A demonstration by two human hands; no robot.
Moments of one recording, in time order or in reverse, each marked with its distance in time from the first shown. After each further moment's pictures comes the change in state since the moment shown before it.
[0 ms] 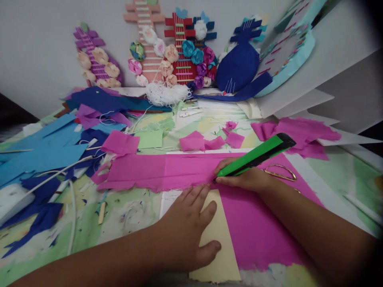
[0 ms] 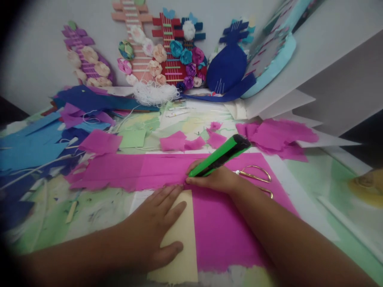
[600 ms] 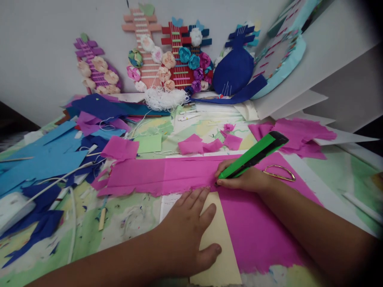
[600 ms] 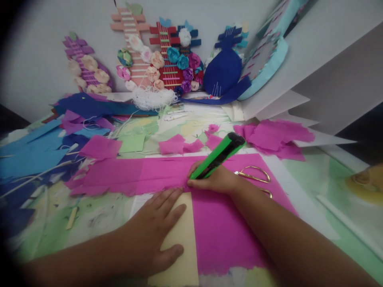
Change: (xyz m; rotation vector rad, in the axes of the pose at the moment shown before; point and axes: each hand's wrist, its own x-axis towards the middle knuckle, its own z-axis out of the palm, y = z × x) left_hand 0.000 -0.003 0.006 0.029 0.018 0.006; right_hand -0.004 0.002 -0.004 0.120 0.002 0.047
